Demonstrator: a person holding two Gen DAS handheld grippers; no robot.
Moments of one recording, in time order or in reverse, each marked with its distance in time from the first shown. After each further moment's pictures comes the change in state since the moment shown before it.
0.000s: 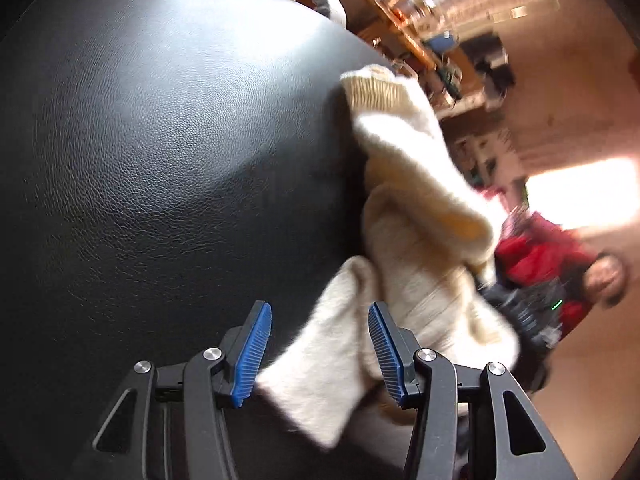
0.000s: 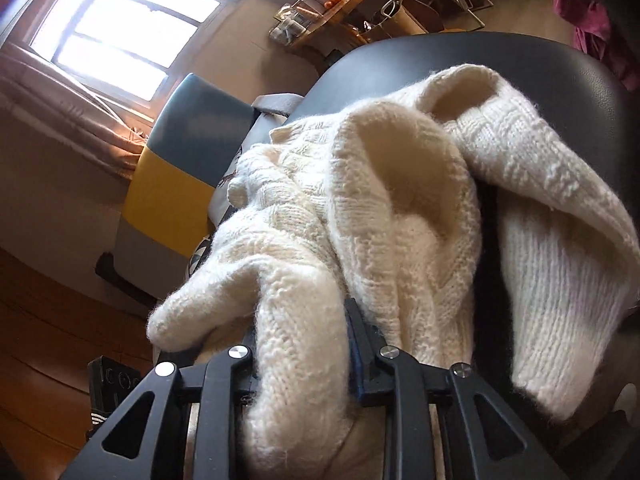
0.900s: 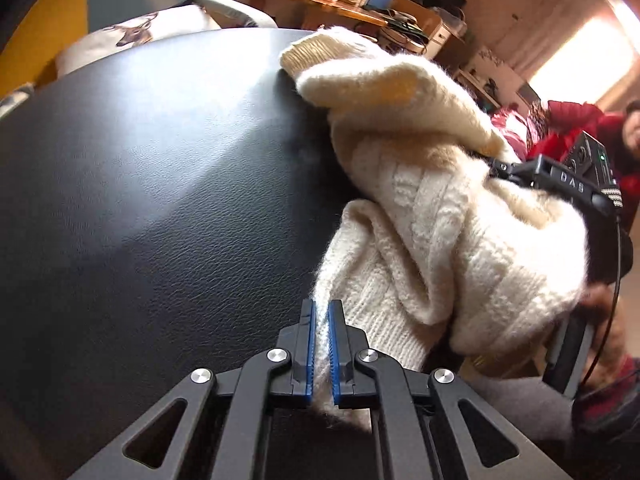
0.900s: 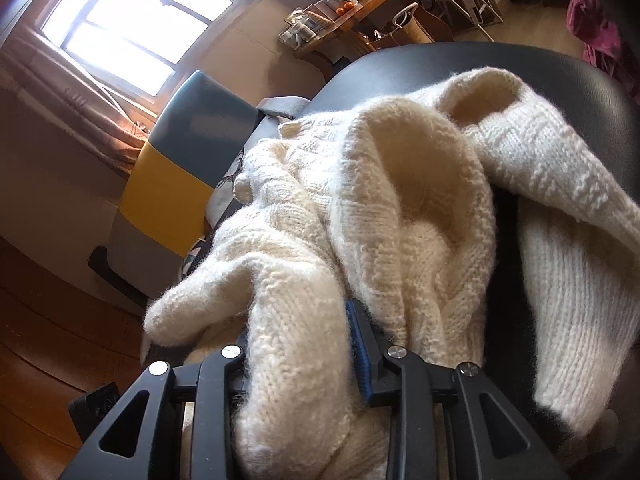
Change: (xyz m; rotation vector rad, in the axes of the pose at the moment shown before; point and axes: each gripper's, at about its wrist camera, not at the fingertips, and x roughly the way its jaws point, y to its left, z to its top) left arm -0.006 -0.004 -0.045 0.347 -0.061 0.185; right arm 0.000 0.015 -0.017 -0.102 -0.041 -0.074
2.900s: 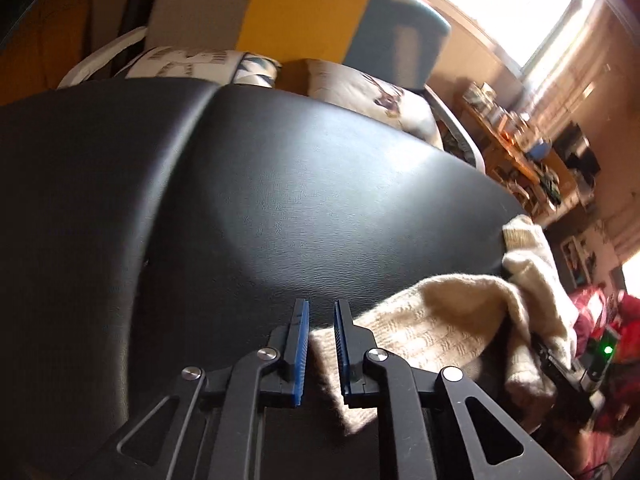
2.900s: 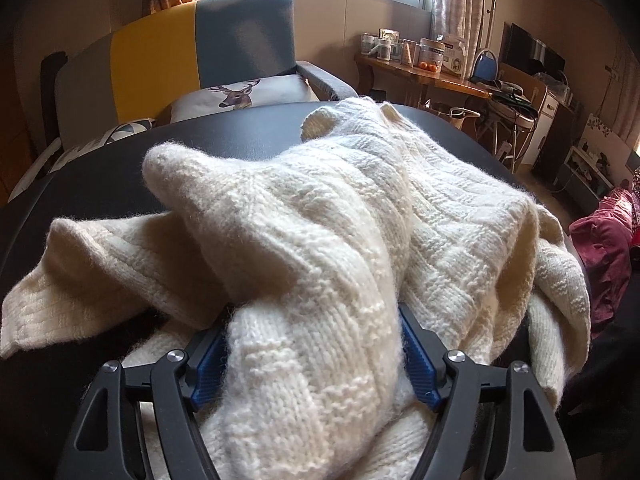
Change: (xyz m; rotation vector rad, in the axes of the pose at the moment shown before) left arm -0.177 0.161 -0.073 -0.500 -0.269 0.309; right arm 0.039 0.105 -0.080 -0.628 0.009 -0.443
